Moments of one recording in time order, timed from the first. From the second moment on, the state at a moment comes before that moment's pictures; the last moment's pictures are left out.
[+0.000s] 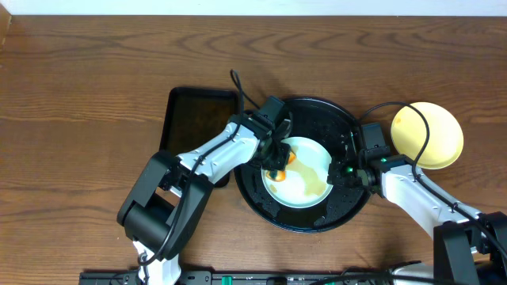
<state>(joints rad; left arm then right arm) -0.62 1.93 1.20 -0.62 0.31 -0.30 0.24 1.53 0.67 -0.40 -0.25 0.46</state>
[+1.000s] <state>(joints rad) -0.39 1.65 1.18 -0.69 0.19 -0.26 0.24 1.53 0.67 -0.39 -0.24 0.46</state>
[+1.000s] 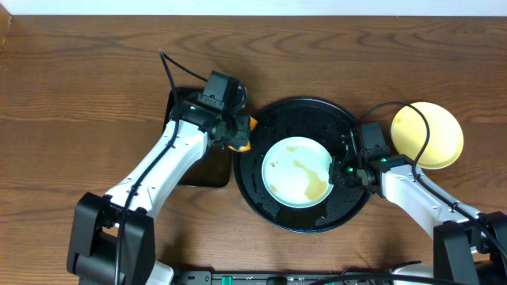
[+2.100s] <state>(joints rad) -0.87 1.89 1.15 -0.45 0.30 -0.49 0.24 1.53 0.67 -0.39 -0.24 0.47</state>
